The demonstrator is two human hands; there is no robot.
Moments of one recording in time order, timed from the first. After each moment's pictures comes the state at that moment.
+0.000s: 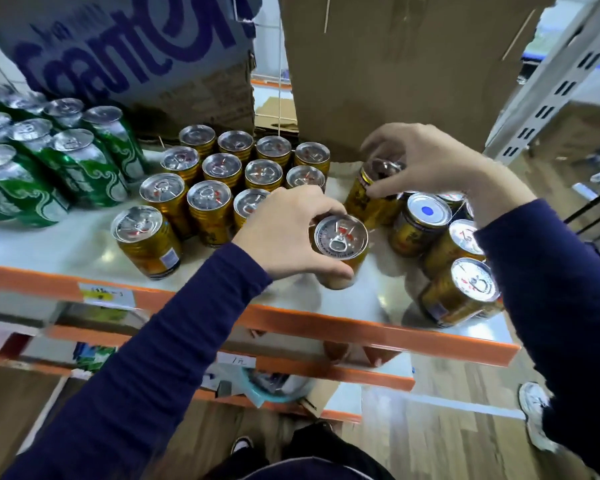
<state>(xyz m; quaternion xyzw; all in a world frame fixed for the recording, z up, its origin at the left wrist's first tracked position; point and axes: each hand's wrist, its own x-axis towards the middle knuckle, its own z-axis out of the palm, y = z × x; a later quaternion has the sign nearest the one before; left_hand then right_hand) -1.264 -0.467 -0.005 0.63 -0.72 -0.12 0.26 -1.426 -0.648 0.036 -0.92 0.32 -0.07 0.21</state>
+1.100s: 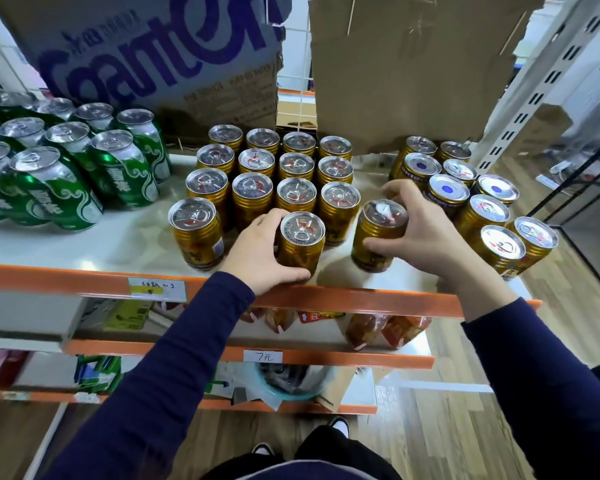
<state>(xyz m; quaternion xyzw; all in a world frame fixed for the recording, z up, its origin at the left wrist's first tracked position) -1.184 -0.407 -0.087 0.68 -0.63 -0.20 0.33 -1.418 -0.513 -0.038 -0.84 0.44 -0.19 0.25</state>
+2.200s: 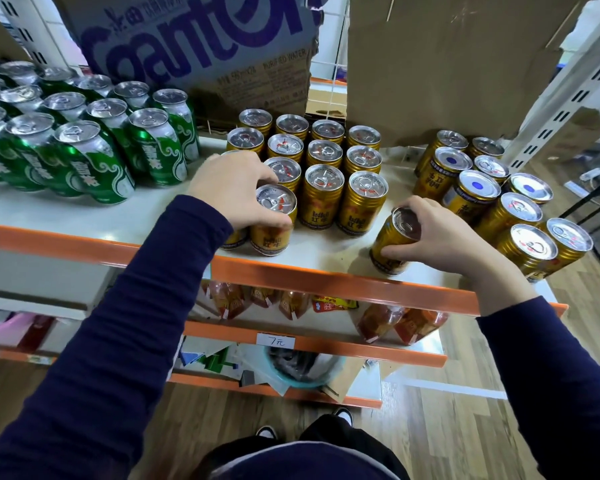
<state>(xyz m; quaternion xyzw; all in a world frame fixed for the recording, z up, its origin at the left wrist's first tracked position) -1.128 -0.398 -0.016 0.74 -0.66 -0.01 0.13 -1.410 -0.514 -0.047 -0.87 0.46 -0.05 0.16</state>
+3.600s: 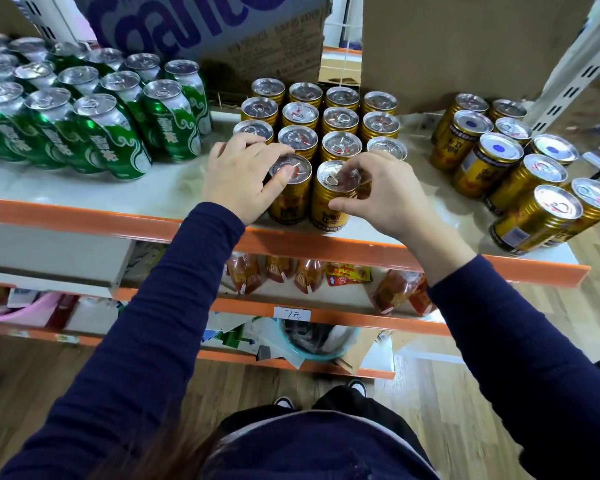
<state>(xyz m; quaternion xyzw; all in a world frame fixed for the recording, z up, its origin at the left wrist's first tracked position) -1.118 -0.378 -0.064 0.72 -0.65 0.09 0.22 -1.328 -0.459 -0.047 -0.88 0.37 -0.23 0.18</state>
